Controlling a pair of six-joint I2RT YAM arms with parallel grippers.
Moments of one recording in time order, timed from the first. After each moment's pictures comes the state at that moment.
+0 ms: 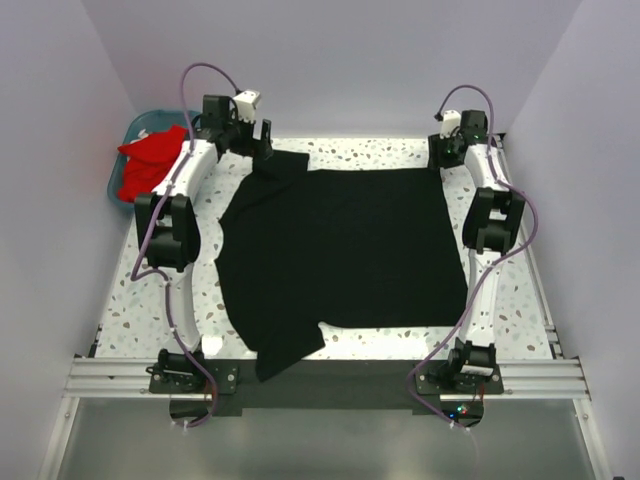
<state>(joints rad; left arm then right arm) -0.10 2.20 1.98 -0.43 0.33 0.11 -0.12 2.56 2.32 -0.60 -0.27 -0.28</state>
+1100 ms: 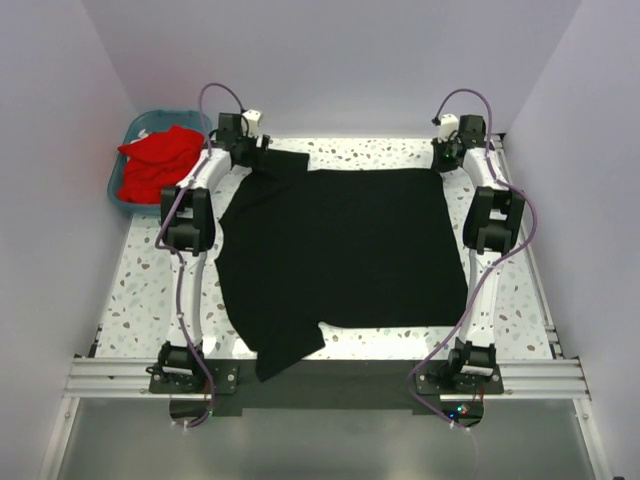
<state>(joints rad) -0.09 2.53 2.18 -0.38 0.12 0.14 -0.12 2.56 2.23 -0.52 -0.29 -0.31</state>
